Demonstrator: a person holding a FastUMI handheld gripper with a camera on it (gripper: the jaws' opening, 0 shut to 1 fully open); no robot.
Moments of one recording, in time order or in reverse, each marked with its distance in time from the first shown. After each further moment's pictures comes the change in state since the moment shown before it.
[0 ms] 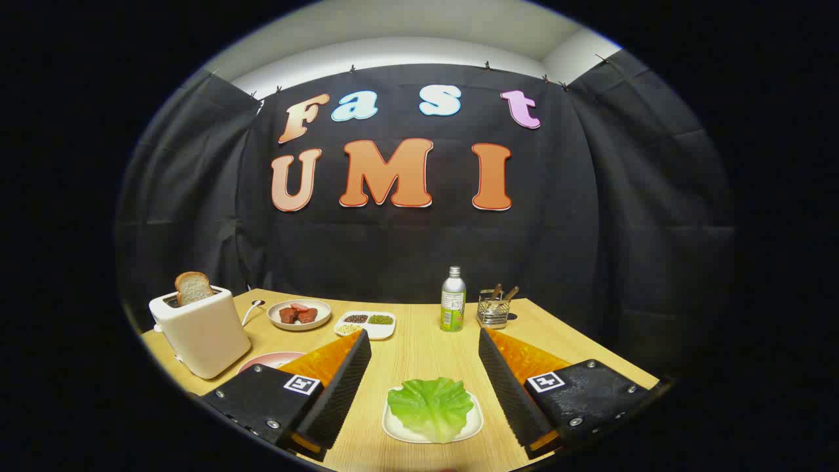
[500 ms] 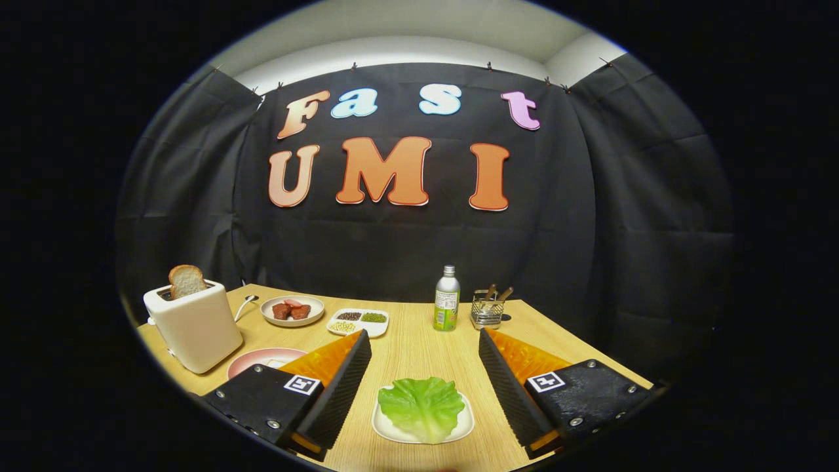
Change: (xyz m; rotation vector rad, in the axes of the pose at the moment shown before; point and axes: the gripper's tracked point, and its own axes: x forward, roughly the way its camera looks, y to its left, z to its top) arm 0.005 -0.007 -0.005 -0.043 0.007 -0.018
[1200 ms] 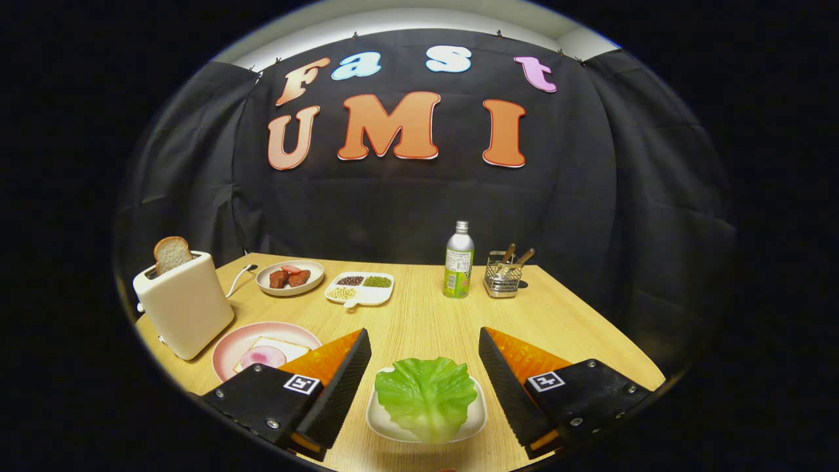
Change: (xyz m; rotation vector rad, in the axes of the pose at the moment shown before) arm 0.049 0.006 -0.065 -0.006 0.225 0.049
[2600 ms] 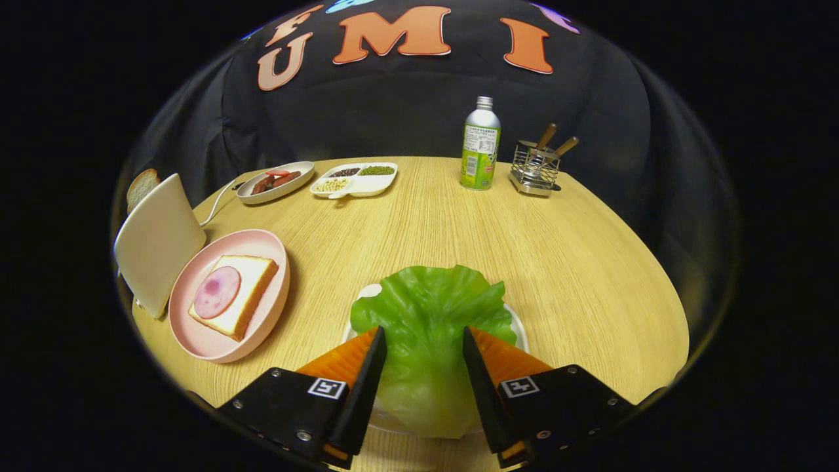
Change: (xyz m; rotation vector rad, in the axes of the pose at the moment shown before) arm 0.040 0.013 -0.117 -0.019 0.405 0.066
